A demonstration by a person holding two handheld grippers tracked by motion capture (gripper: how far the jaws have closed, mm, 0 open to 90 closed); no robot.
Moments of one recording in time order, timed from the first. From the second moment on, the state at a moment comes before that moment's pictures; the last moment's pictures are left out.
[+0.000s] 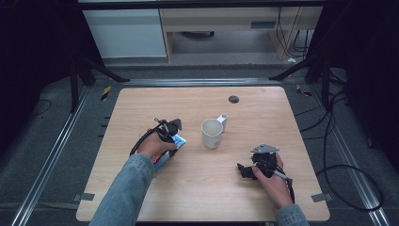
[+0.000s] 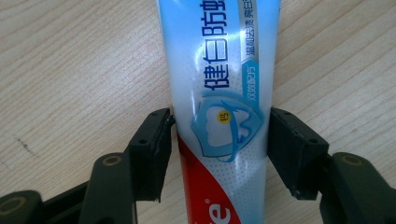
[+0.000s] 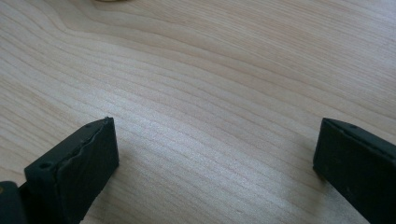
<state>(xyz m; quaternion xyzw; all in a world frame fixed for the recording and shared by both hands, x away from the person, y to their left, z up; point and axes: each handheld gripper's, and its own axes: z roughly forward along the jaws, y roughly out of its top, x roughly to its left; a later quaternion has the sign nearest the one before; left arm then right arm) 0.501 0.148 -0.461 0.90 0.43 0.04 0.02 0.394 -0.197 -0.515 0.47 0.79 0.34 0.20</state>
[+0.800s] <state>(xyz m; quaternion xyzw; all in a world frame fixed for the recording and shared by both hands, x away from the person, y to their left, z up) 0.501 0.150 -0.457 0.90 0.43 0.03 0.03 0.394 -0.197 -0.515 0.47 0.79 0.34 0.20</state>
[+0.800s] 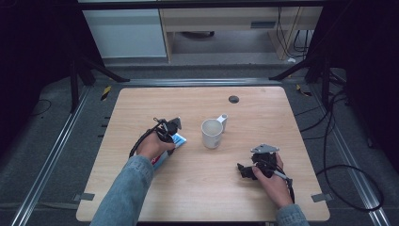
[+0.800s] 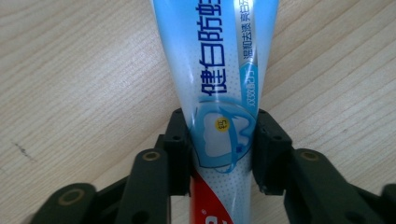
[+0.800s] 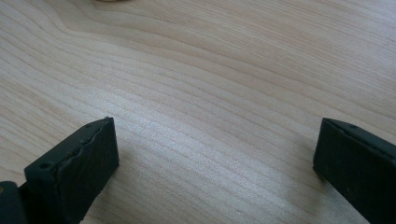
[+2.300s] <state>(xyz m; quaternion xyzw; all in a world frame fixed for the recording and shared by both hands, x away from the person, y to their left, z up) 0.484 0.197 -0.383 0.90 0.42 0.07 0.11 0.394 -0.197 -0.515 0.47 0.79 0.34 0.20</state>
